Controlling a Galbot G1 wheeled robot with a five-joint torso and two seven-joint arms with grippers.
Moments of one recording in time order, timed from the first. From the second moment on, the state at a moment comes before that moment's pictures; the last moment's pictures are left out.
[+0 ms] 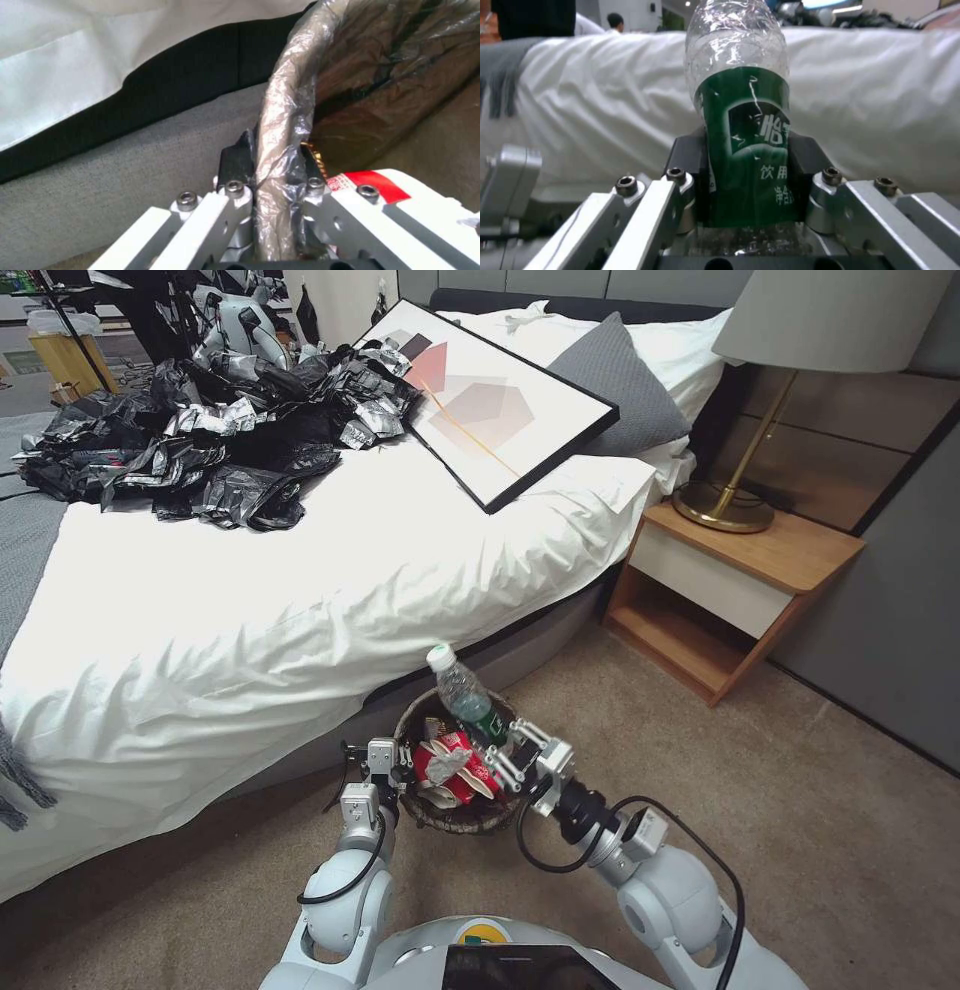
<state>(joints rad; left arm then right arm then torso) 1.56 -1.50 -0.33 -2.02 -0.08 0.27 -0.17 -1.52 1.14 0.23 2.11 0.28 0.22 -0.40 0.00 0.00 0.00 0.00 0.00</state>
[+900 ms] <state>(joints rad) 1.57 -1.49 -0.32 -2.03 -0.09 0.28 -0.17 -1.50 1.17 0.22 1.96 0.22 0.25 -0.39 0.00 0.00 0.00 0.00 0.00</state>
